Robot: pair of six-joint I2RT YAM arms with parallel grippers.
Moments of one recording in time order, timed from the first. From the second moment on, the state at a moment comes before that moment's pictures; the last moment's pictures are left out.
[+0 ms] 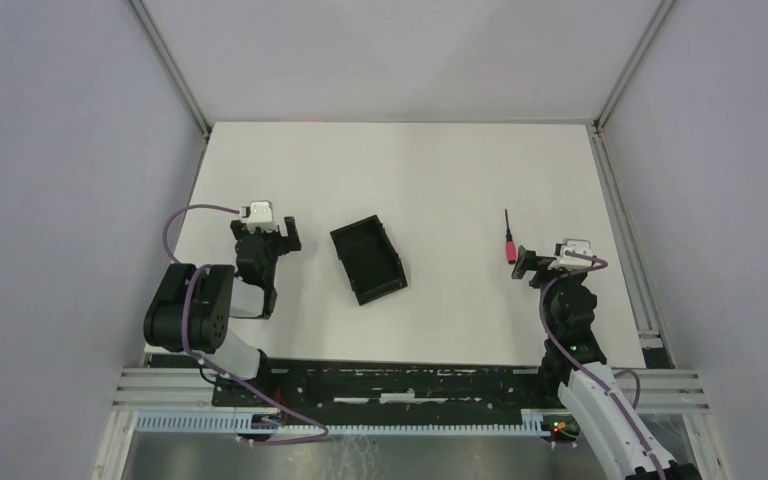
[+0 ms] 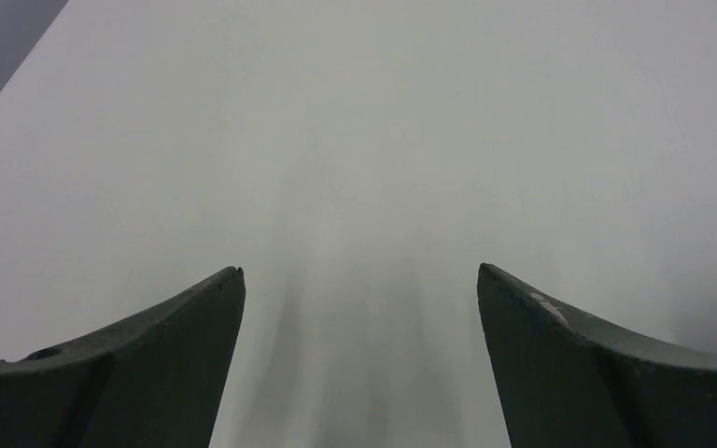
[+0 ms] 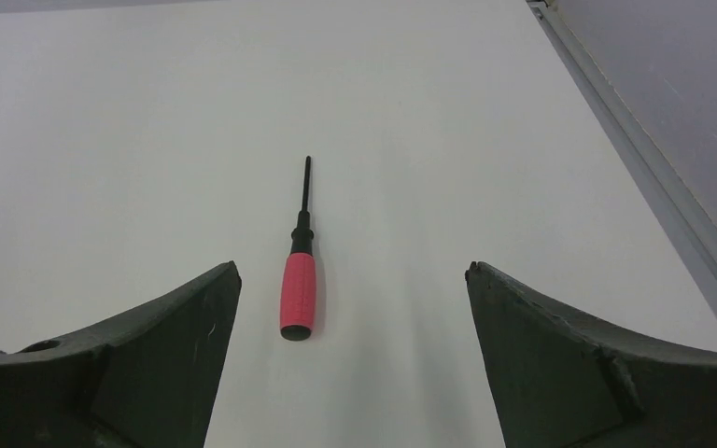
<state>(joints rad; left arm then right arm) -0.05 1.56 0.25 1.15 -0.12 -0.01 0.19 0.44 0.01 0.38 0.27 0.05</state>
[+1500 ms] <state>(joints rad) -0.05 1.56 0.25 1.15 -0.12 -0.01 0.10 1.84 1.18 -0.55 -0.01 -0.14</state>
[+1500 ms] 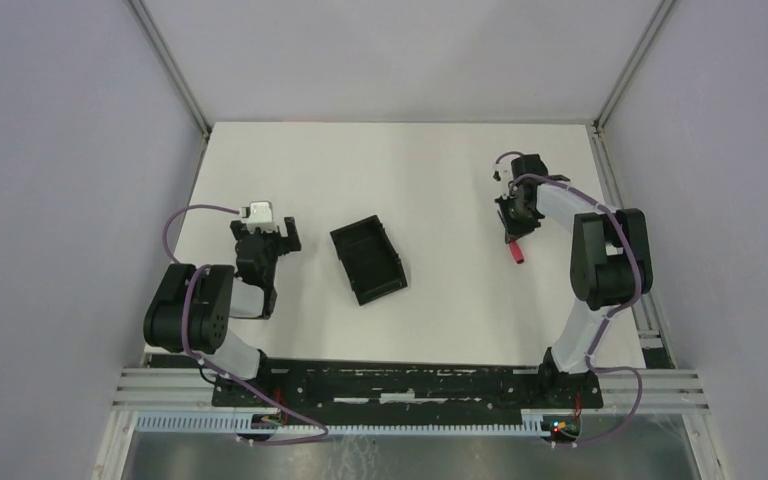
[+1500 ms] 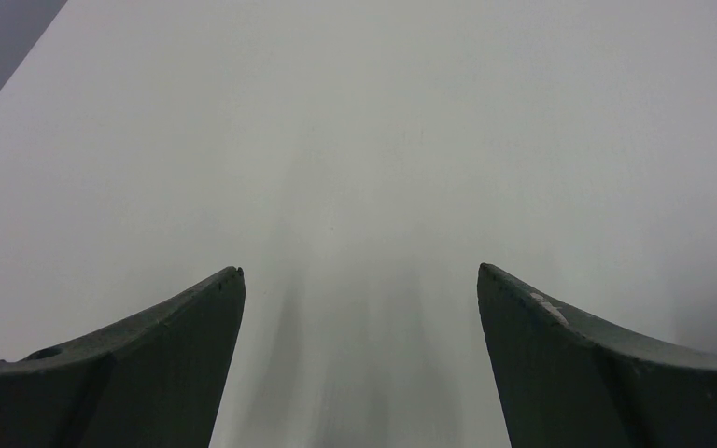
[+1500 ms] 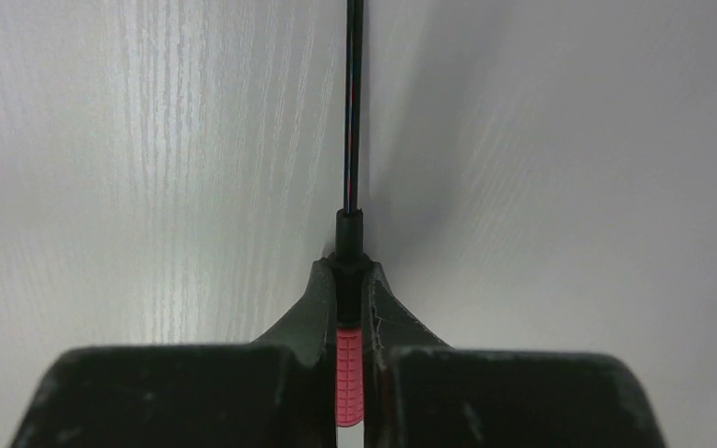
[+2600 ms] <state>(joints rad) -0.05 1.56 0.25 1.15 -0.12 -0.01 0.86 1.69 1.52 -0.58 -0.15 0.08</state>
